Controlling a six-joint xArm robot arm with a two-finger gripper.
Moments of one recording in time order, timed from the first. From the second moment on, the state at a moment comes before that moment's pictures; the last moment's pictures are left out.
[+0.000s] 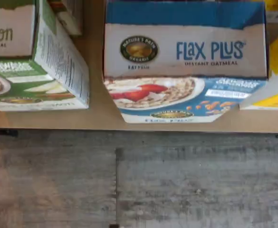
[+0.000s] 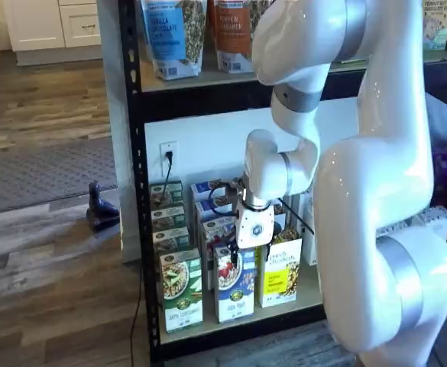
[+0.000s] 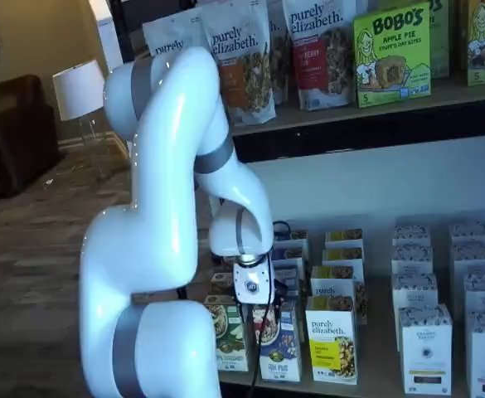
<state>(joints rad) 0.10 0.50 -0.85 0.06 0.26 0.04</state>
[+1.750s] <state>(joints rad) 0.08 0.72 -1.25 0.26 0.55 -1.70</state>
